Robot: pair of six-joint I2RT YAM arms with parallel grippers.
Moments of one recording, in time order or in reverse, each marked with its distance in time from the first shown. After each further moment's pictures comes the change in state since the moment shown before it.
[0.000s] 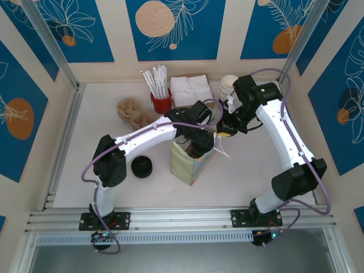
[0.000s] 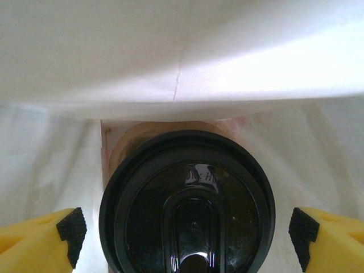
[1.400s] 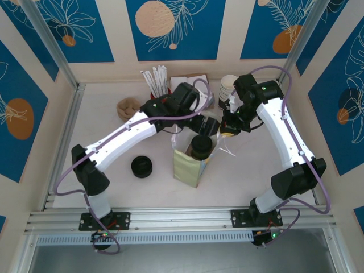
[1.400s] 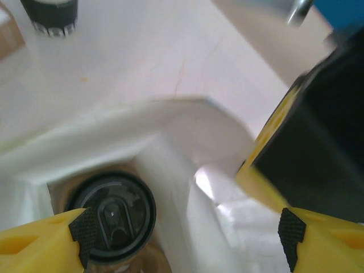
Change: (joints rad) left arm 0.030 -0.198 0.114 0.021 0.207 -0.035; right arm -0.010 0.014 0.041 -0.047 0.085 -0.053
